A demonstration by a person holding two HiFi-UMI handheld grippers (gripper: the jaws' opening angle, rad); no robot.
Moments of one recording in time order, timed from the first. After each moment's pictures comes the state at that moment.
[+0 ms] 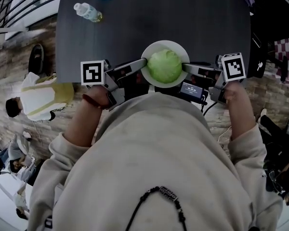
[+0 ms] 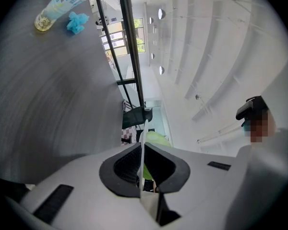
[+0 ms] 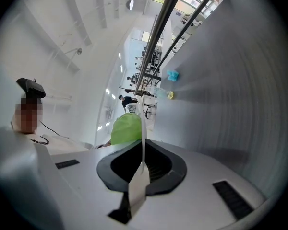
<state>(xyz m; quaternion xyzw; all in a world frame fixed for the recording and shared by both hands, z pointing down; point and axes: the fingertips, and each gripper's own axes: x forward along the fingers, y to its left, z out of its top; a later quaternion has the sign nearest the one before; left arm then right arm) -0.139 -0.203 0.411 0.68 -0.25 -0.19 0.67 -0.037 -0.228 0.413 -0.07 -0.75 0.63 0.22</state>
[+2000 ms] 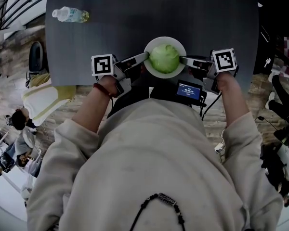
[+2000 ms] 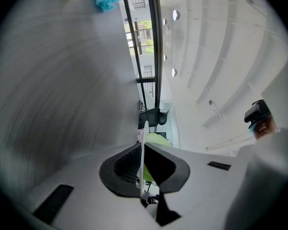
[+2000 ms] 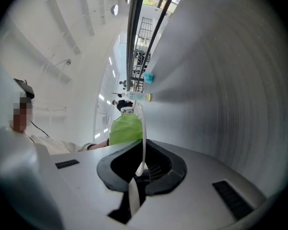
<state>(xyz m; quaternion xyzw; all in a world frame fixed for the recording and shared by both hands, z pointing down) -0.104 -0.248 0.536 0.63 -0.27 -0.19 0.70 -0.005 -0.268 0.540 -0.06 -0.71 0.67 0.20</state>
